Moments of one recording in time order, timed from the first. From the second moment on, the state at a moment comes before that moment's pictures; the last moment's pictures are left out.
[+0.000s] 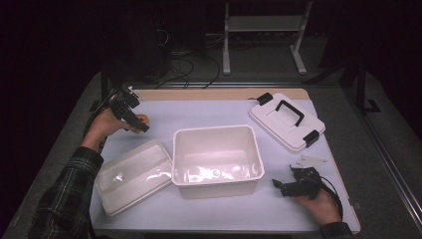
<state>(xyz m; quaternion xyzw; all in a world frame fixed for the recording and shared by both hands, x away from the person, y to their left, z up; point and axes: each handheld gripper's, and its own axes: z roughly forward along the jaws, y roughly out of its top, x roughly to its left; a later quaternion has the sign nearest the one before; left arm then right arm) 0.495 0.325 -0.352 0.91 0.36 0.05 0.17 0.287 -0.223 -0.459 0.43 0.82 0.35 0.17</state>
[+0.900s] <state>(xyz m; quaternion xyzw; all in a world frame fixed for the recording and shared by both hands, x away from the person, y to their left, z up) 0.423 0.259 -0.279 0.95 0.23 0.04 0.21 0.287 -0.223 -0.459 0.43 0.82 0.35 0.17</state>
